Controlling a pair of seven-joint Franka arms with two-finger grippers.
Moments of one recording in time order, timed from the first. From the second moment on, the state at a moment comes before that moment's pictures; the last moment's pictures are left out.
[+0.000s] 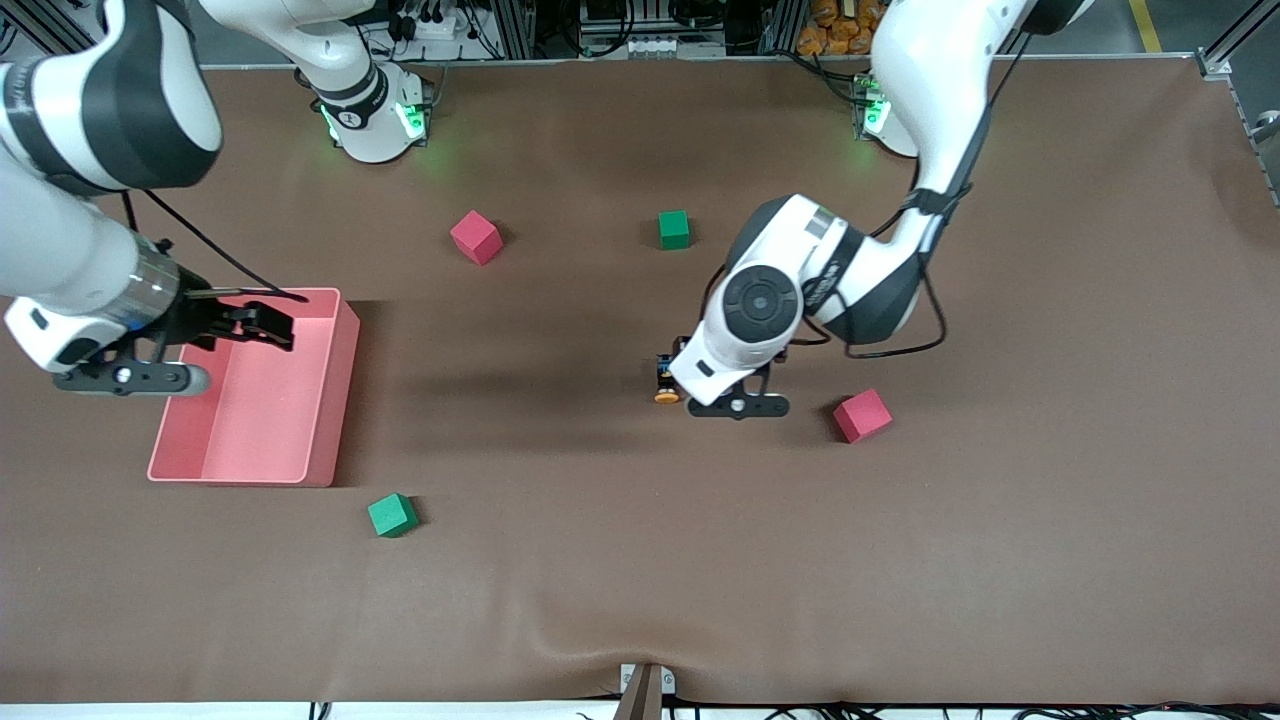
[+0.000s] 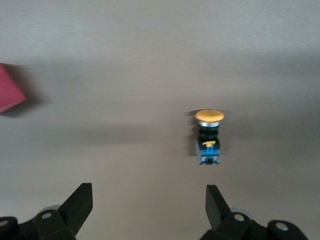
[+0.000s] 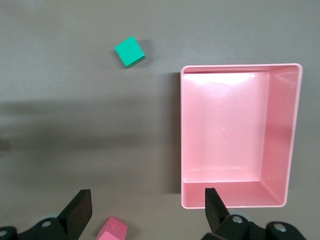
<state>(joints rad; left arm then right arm) -0.56 0.66 -0.10 -1.36 -0.06 1.87 -0.62 0.14 0.16 -0.05 -1.57 0.03 1.66 0.13</state>
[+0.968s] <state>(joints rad) -0.65 0.82 -0.10 -1.36 -0.06 2.14 -0.71 0.07 -0.06 -0.04 -1.66 0.01 1.56 -0.01</state>
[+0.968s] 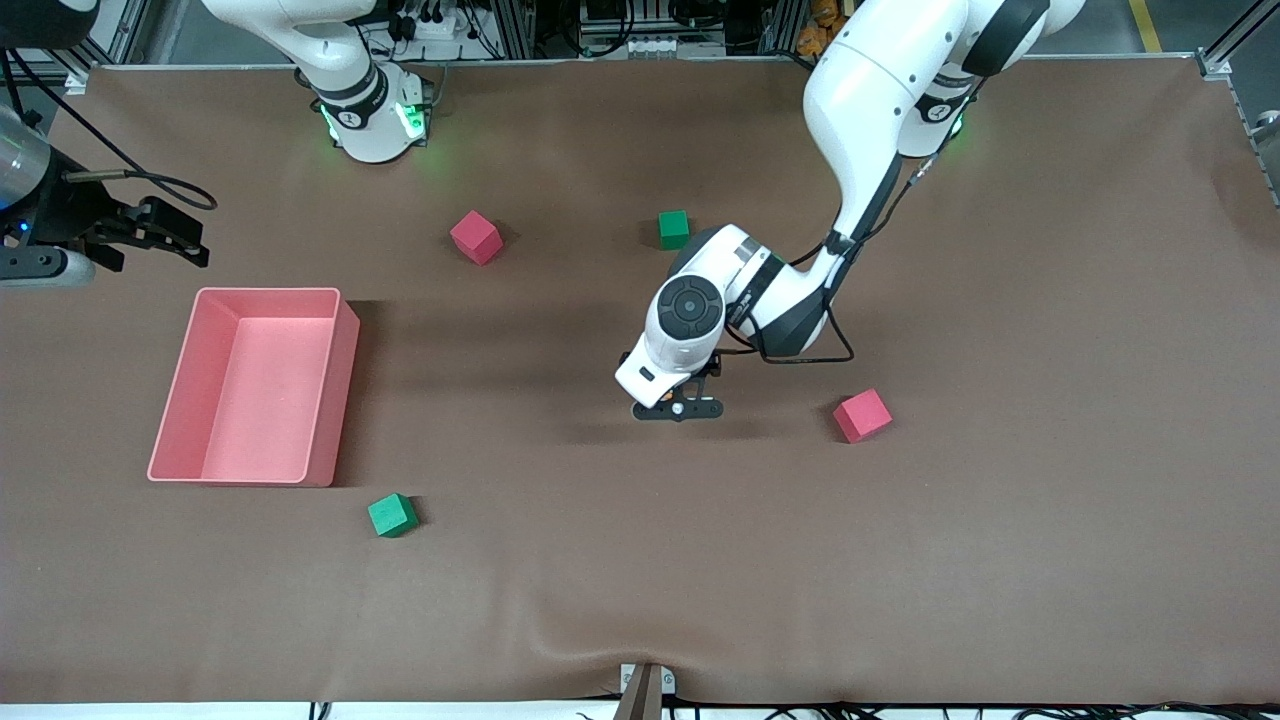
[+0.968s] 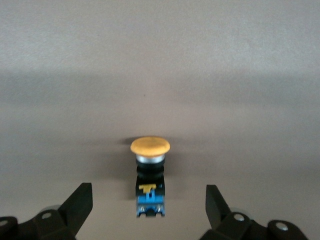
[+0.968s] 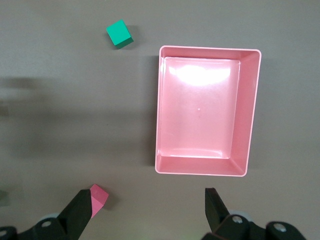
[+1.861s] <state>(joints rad) -0.68 0.85 -0.09 -1.36 -0.05 2.17 -0.73 -0.04 -0.06 0.03 -1.60 0.03 1.49 -0.01</state>
